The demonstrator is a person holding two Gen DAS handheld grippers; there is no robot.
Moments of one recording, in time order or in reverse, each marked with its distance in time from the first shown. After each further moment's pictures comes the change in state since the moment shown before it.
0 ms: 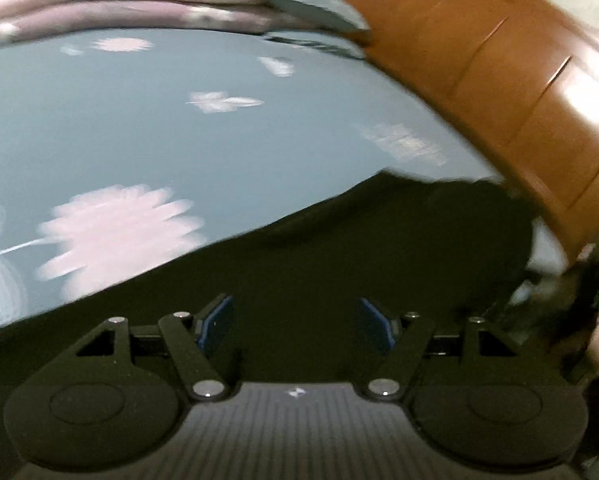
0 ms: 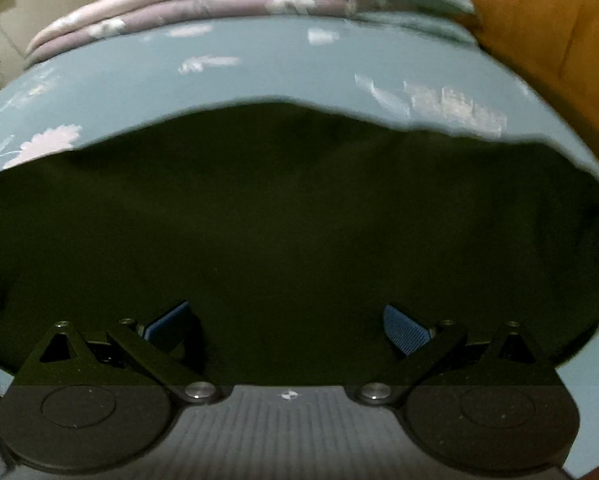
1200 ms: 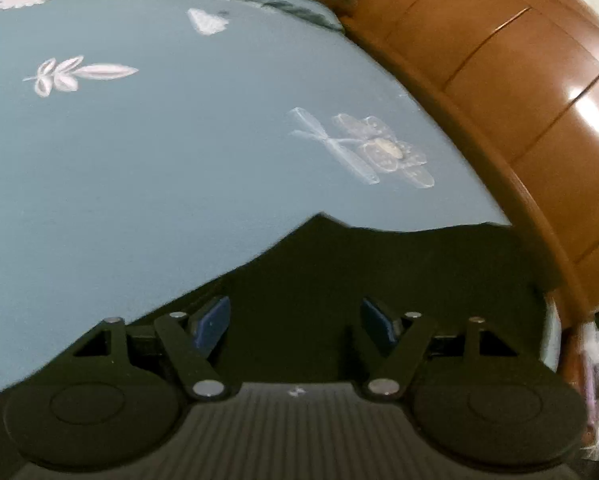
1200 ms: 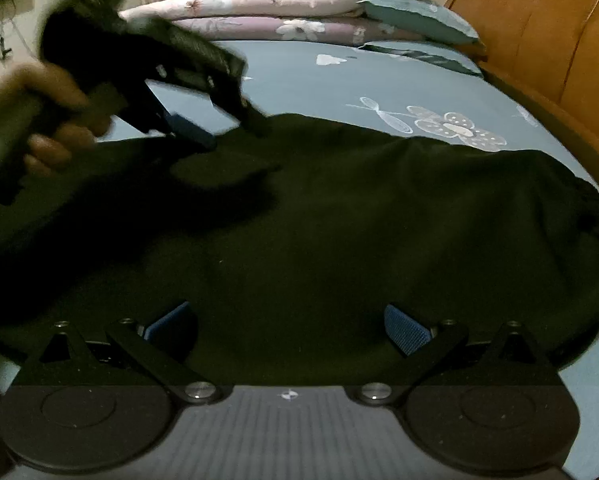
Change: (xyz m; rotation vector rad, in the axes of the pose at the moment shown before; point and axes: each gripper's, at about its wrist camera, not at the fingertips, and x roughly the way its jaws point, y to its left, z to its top) left arm 0.187 -0.072 0.085 -0.084 0.078 -0.091; right arm -0.003 -0.008 -0.013 -0.032 -0.090 0.020
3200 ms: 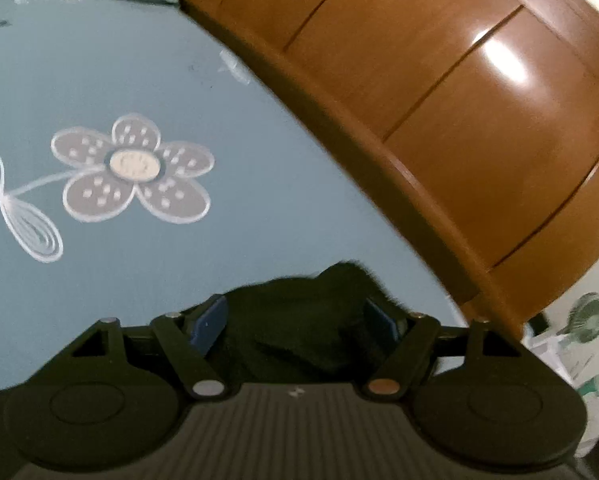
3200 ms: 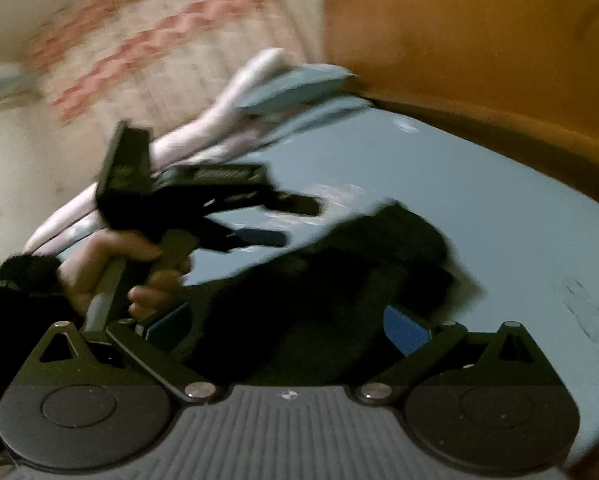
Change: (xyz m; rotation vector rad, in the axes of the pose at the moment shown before) left arm 0.123 -0.195 0.052 0.164 0.065 -0.295; right arm -0.084 -0.193 -0.006 0.415 -0.309 0.100
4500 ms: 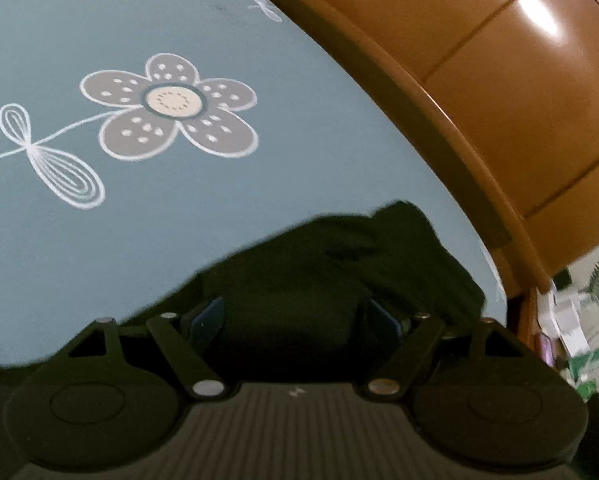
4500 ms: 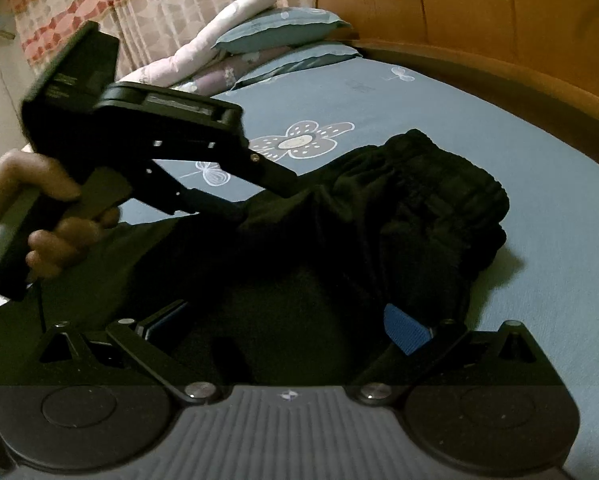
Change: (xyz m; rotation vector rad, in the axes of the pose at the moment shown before) left arm 0.009 0.033 0.002 -0.019 0.187 0.077; right arm 0.061 0.010 -0.024 -0.042 0.154 -0.157
